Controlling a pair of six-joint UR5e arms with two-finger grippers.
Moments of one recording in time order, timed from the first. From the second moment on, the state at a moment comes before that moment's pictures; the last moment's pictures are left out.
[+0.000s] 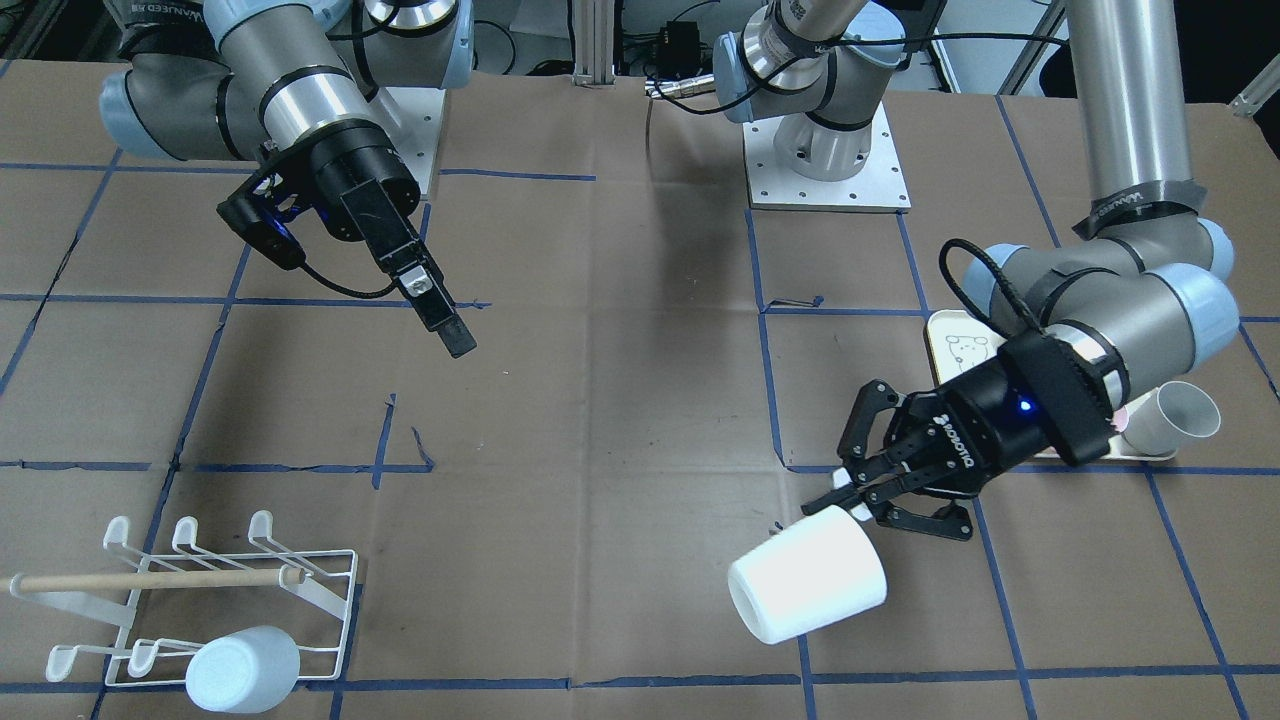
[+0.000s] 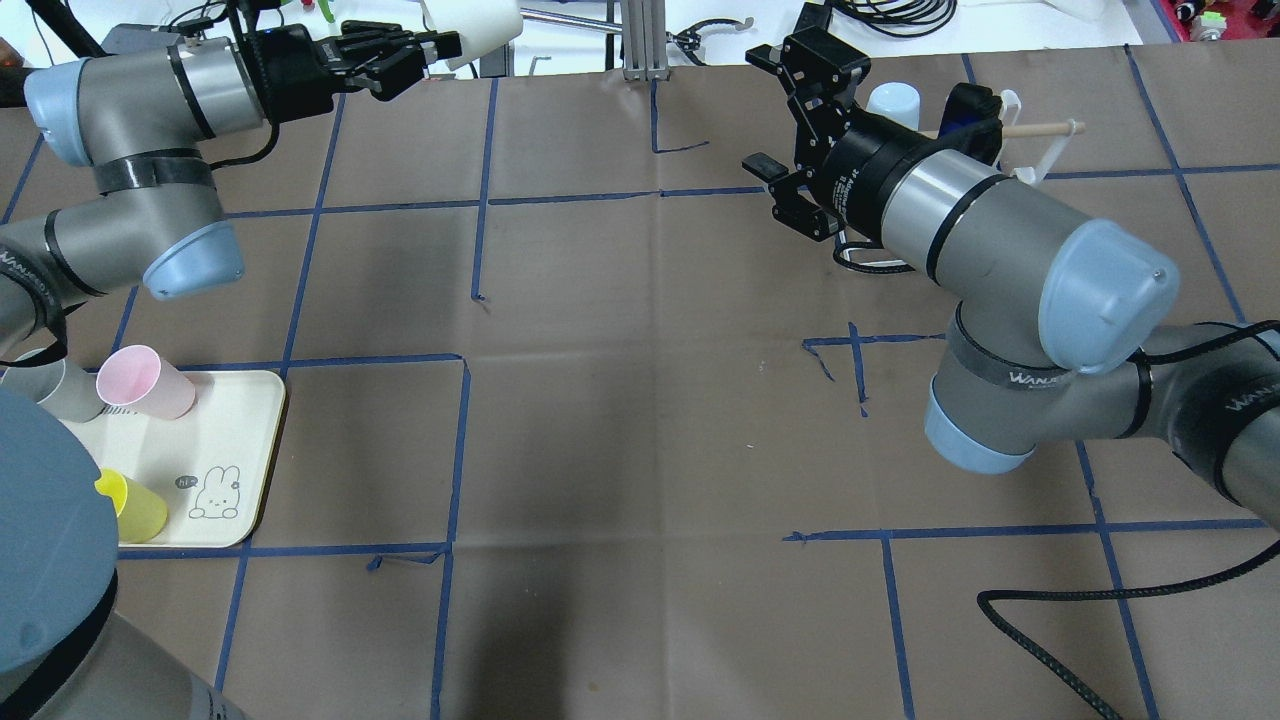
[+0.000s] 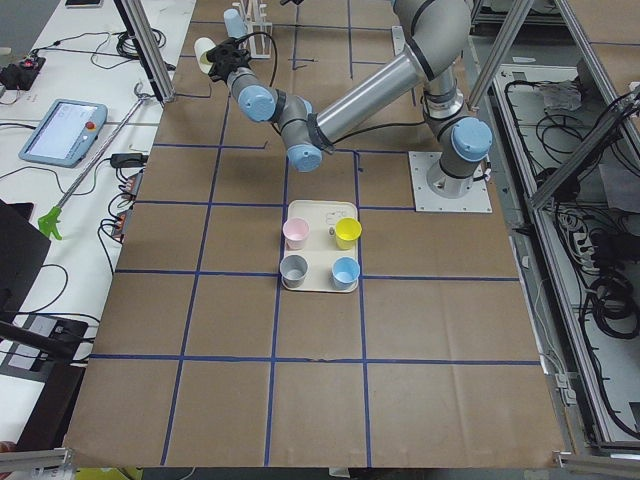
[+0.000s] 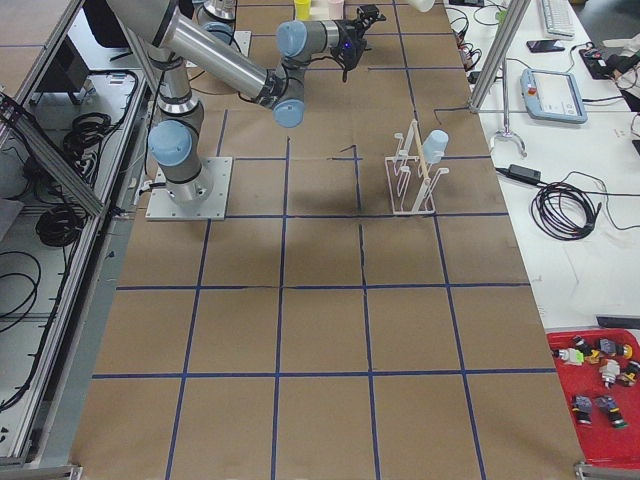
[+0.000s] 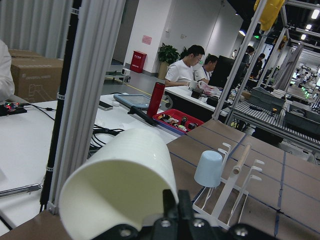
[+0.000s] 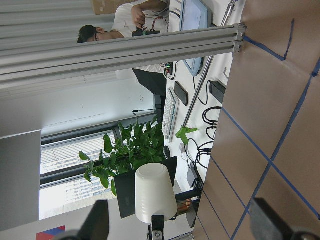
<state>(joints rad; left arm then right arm) -1.31 -2.01 -1.74 -0.29 0.26 0.66 1.58 -1.46 2.15 -3.50 -1.00 1.56</state>
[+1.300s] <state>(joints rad) -1.46 -1.93 -1.95 -0.01 0.31 0.58 1.63 -1.34 2.05 -3.48 -1.00 1.48</state>
